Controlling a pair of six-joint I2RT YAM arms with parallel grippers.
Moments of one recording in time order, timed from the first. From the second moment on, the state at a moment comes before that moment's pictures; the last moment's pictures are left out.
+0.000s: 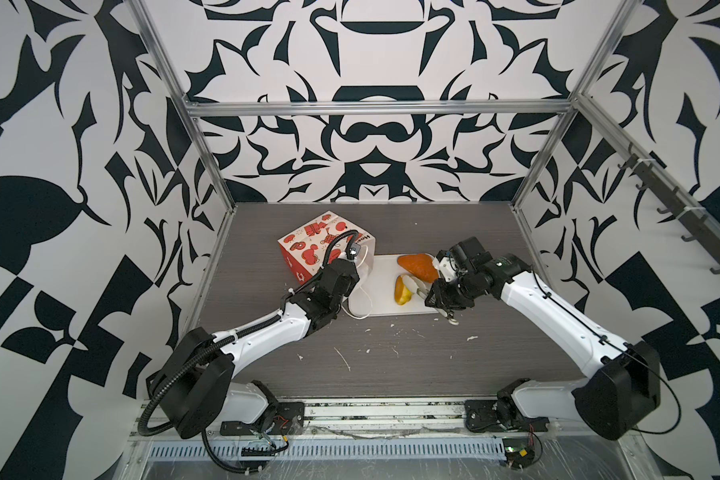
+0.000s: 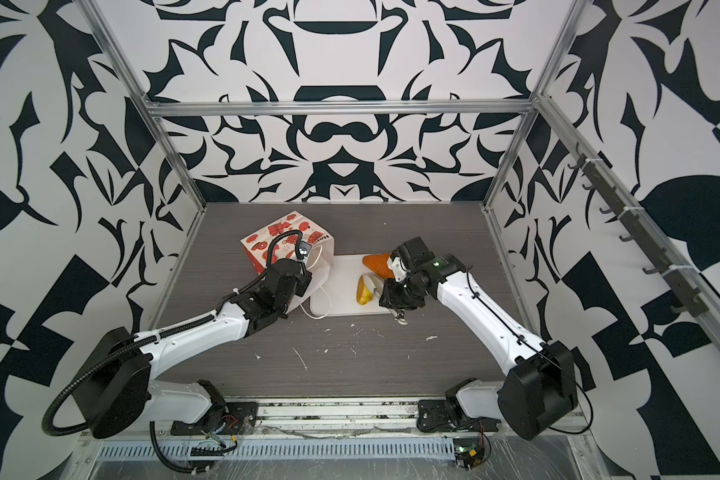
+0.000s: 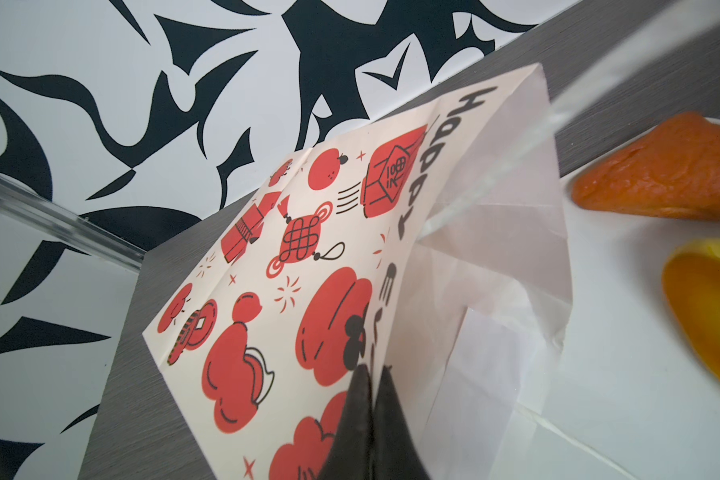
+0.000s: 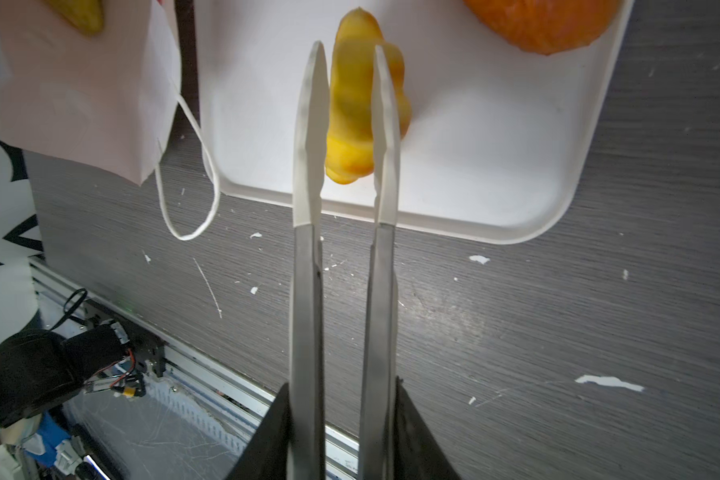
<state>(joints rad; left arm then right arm) -0.75 1.36 0.77 0.09 -0.55 0.12 0.44 1.32 1.11 -0.97 -0.38 0.42</state>
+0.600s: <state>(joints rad) -0.75 1.35 0.77 0.09 -0.55 0.11 0.44 1.32 1.08 -0.72 -0.53 0.49</state>
